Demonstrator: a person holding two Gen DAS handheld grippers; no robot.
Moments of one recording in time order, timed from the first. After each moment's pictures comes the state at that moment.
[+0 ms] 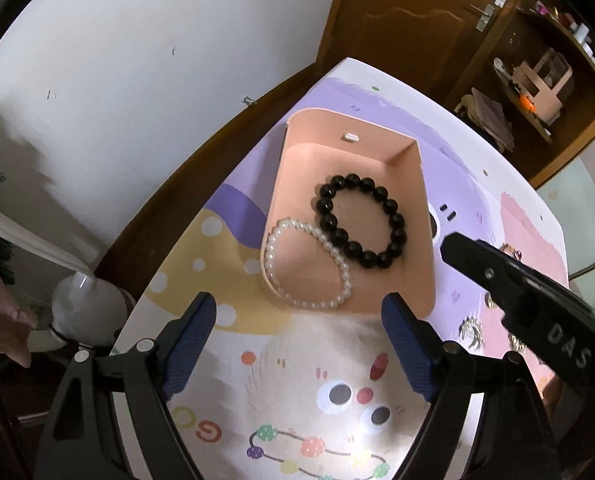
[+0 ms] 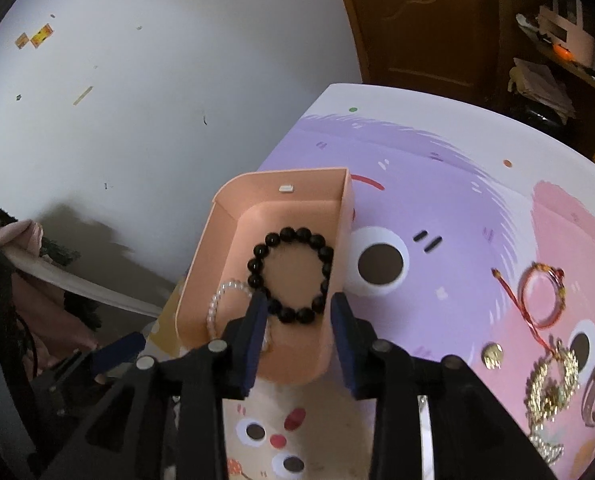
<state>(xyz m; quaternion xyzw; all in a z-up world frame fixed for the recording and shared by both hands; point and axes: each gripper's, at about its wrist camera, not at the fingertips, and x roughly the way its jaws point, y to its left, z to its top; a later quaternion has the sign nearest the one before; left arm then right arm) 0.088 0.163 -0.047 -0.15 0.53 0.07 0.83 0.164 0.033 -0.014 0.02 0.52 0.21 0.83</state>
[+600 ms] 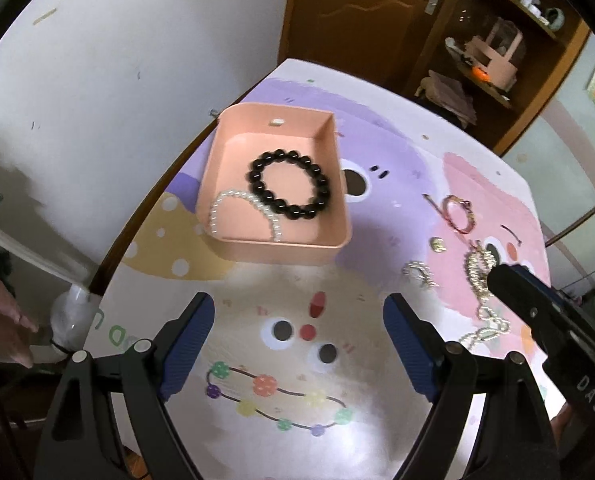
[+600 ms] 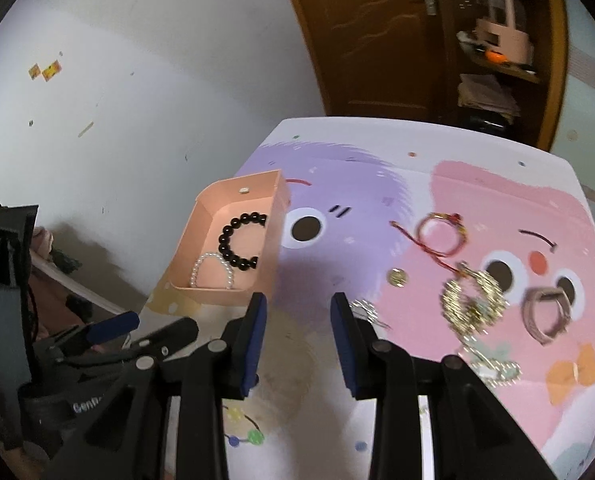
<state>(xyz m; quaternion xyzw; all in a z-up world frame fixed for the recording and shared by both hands) 0.037 0.101 -0.010 -0.11 0.51 0.02 0.85 0.066 -0.056 0.031 0.05 0.46 0.16 0.87</state>
